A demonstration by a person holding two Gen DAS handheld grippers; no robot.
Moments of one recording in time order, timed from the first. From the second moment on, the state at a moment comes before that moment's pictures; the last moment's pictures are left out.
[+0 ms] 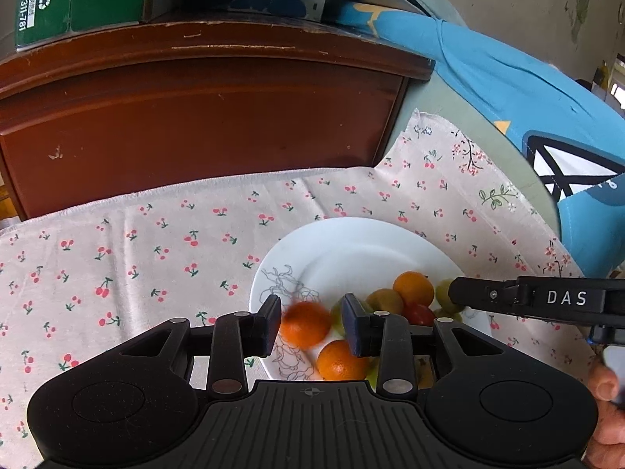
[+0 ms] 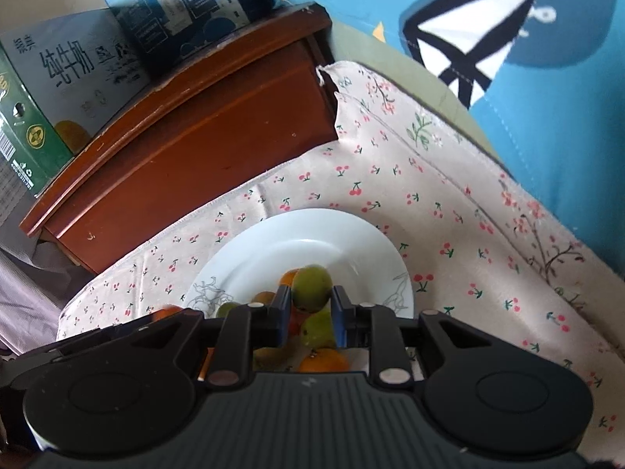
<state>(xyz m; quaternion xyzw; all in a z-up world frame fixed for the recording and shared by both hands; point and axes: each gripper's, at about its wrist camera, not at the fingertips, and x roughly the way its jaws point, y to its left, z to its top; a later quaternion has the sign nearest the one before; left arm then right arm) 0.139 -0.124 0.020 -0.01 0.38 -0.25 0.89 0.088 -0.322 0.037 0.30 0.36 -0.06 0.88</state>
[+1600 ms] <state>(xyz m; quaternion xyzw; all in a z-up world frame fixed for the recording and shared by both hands) 0.068 0.002 0.048 0.00 0.42 -0.12 0.90 0.025 -0.207 0.047 0.22 0.40 0.07 0.89</state>
